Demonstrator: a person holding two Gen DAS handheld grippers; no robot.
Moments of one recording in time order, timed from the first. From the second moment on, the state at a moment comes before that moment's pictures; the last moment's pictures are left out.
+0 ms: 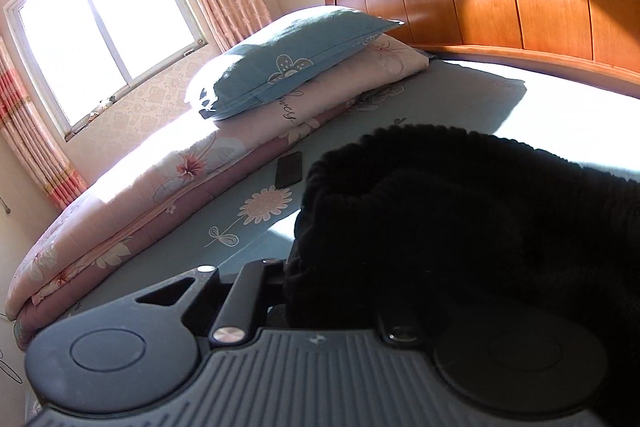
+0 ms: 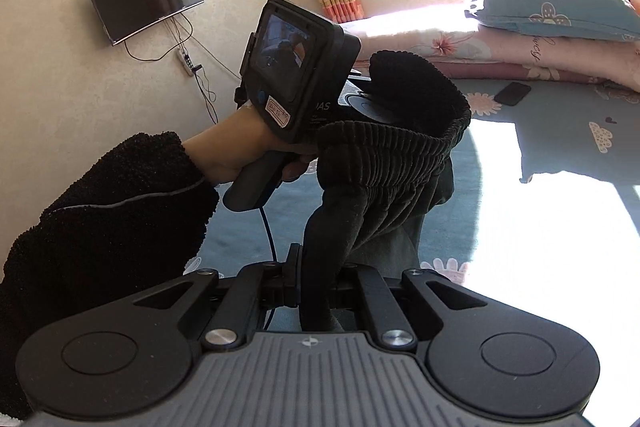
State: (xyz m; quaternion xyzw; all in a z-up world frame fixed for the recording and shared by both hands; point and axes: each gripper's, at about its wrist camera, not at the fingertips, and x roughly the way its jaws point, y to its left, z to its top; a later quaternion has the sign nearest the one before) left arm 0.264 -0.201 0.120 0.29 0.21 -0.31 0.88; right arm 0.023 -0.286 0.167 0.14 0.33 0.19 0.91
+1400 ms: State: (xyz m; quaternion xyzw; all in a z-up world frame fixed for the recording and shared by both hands) left arm 0.242 -0.349 0.031 0.29 0.26 -0.43 0.82; right arm -0.034 -0.497 -0.067 0.24 0.40 -0.26 0.85
